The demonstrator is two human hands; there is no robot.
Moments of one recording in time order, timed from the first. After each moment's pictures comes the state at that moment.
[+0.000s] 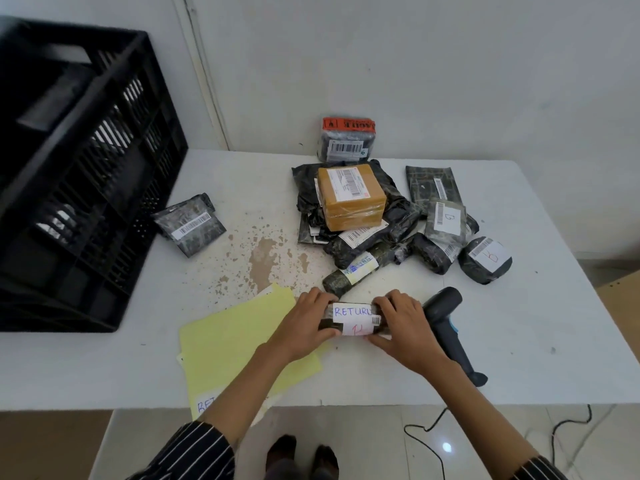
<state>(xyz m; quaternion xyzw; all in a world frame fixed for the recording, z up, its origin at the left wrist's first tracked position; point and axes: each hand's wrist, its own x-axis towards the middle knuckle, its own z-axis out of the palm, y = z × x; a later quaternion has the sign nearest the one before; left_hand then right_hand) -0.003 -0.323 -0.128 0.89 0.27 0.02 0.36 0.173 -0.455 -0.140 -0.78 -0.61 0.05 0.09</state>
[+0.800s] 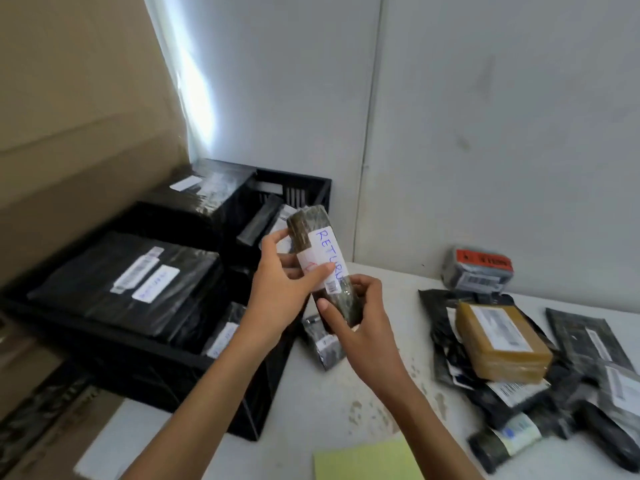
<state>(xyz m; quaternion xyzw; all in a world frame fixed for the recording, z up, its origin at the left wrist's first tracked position) -0.165 -0.131 0.102 0.58 0.45 0.47 0.49 -0.056 -0.198 0.049 -0.58 -0.50 0.29 0.57</state>
